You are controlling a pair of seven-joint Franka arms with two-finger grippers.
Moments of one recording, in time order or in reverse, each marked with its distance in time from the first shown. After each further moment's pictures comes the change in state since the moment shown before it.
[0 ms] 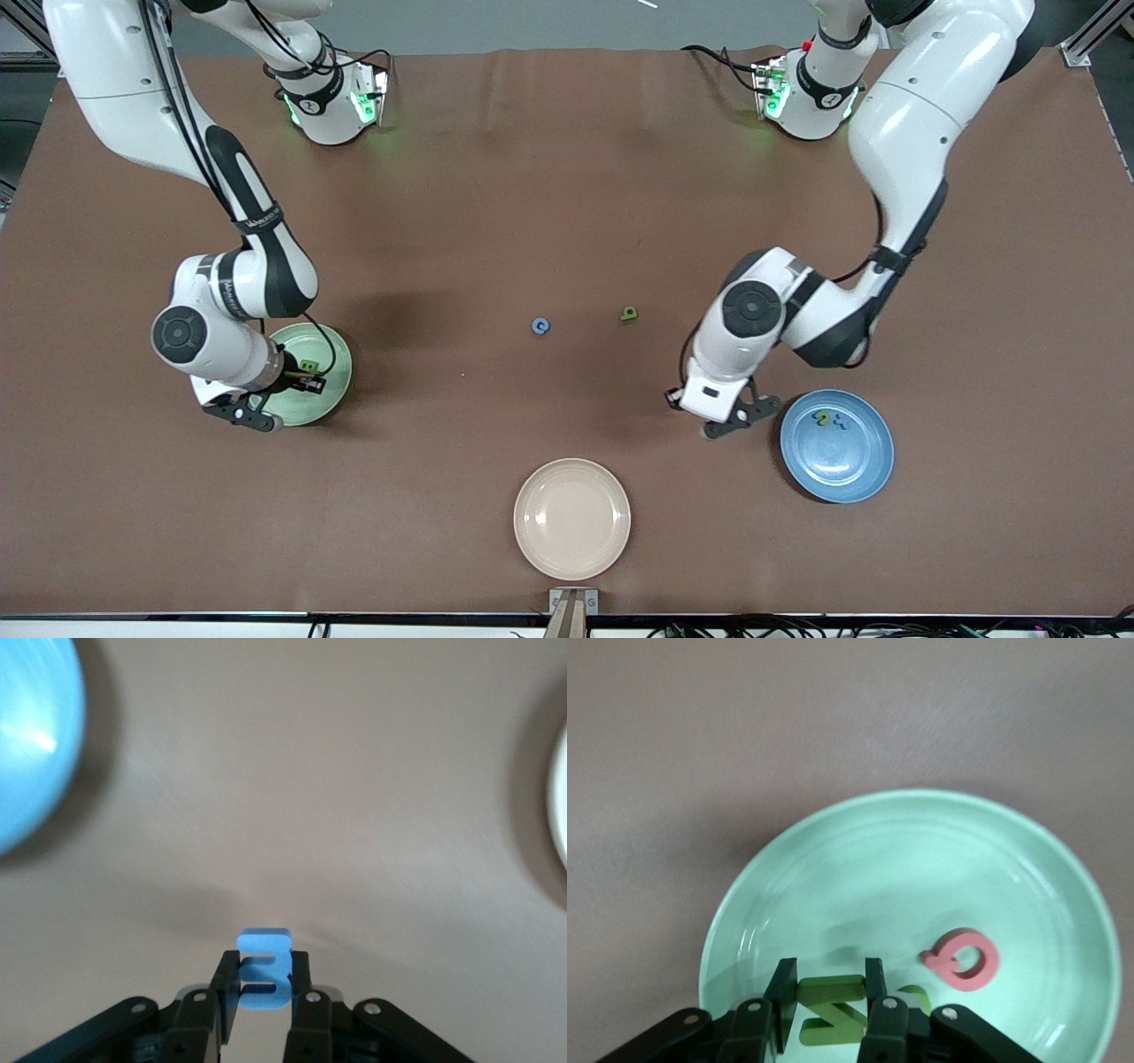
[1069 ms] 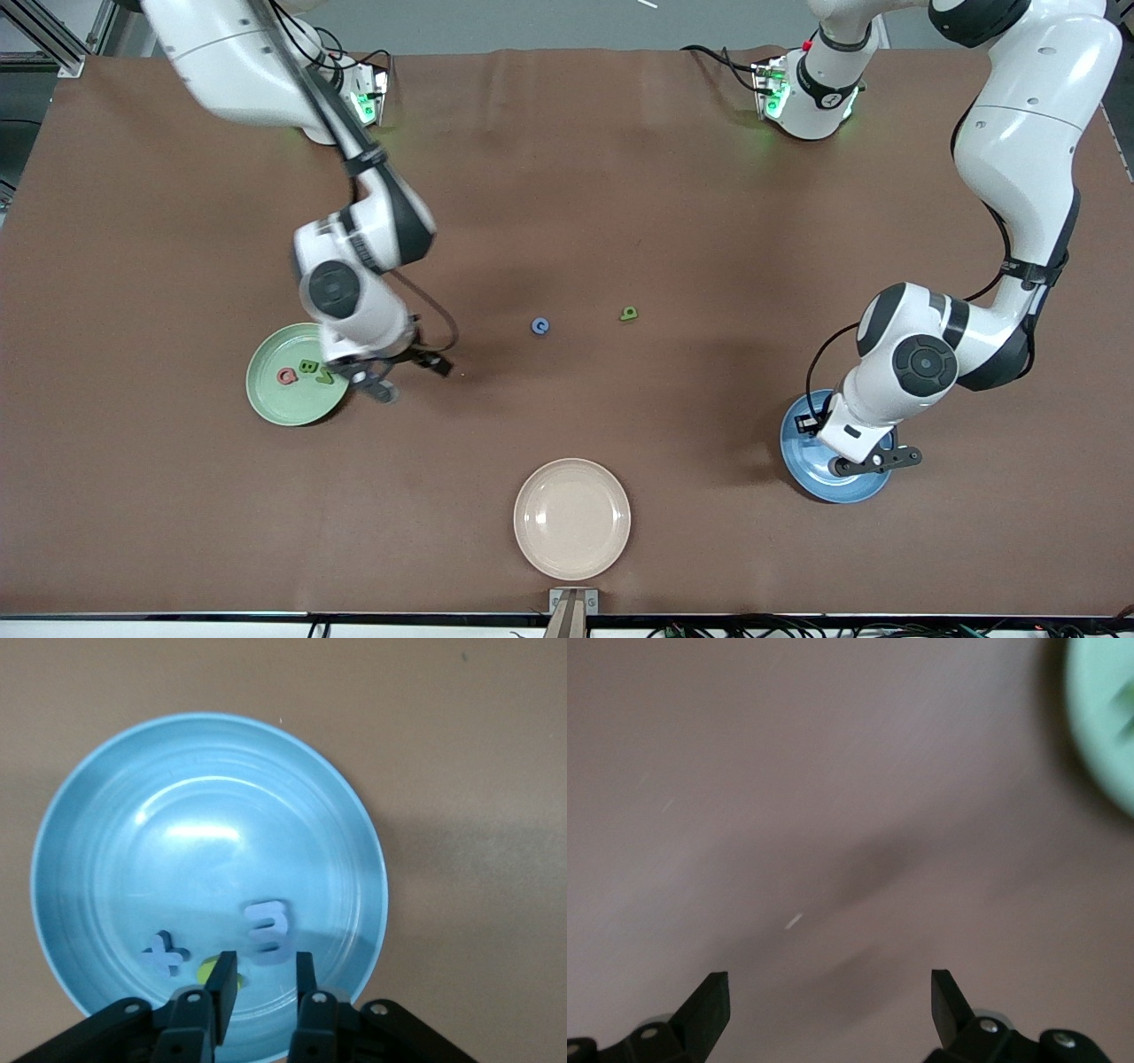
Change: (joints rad) left arm 0.251 0.017 0.005 -0.016 0.000 -0.033 0.452; right arm 0.371 -0.026 0.059 0.098 0.006 -0.073 0.700
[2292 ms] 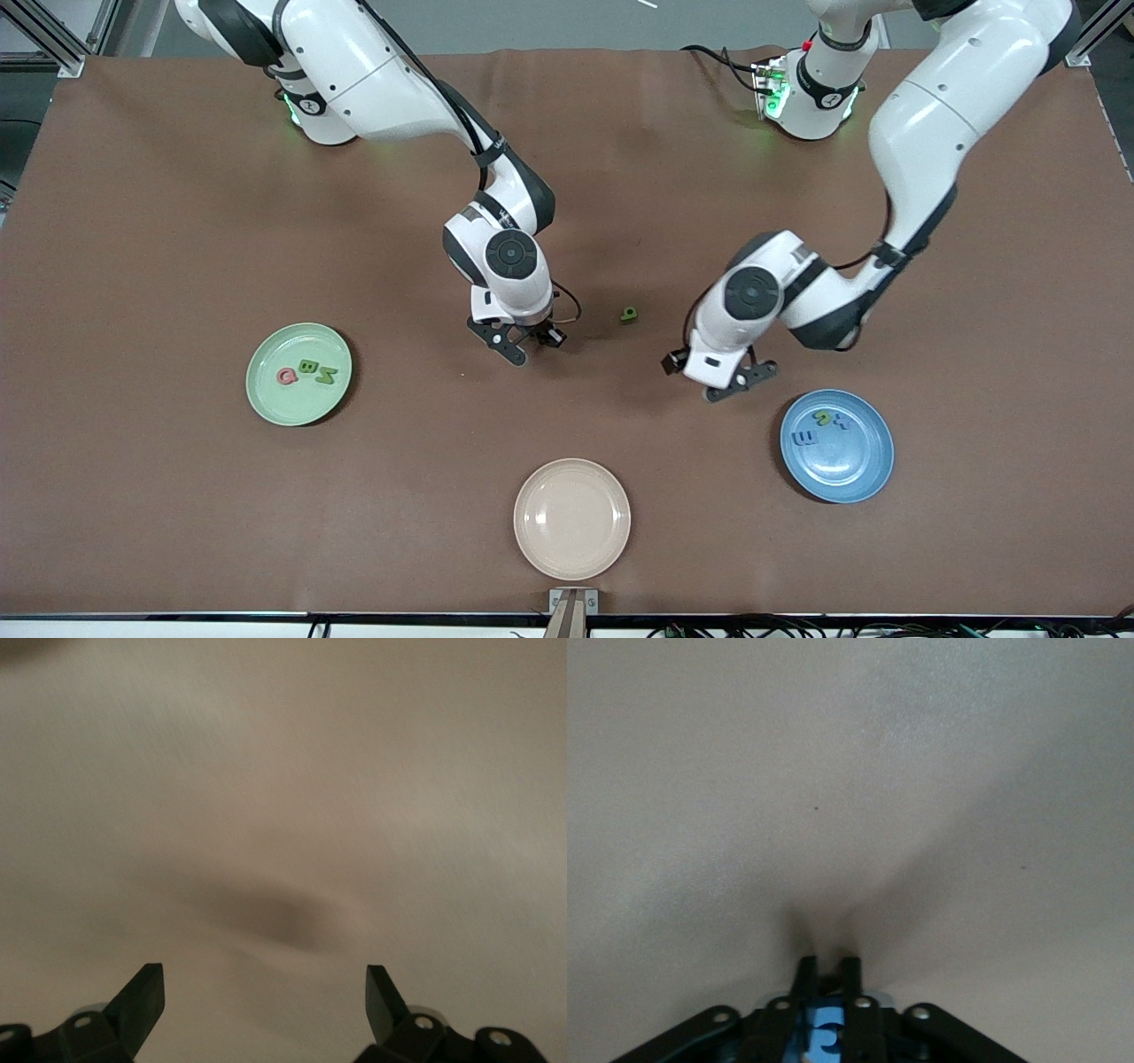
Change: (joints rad) left arm -0.123 -0.011 -0.218 -0.218 0.110 0.000 -0.738; right arm 0.231 0.235 -0.011 0.209 -0.032 0.036 0.357
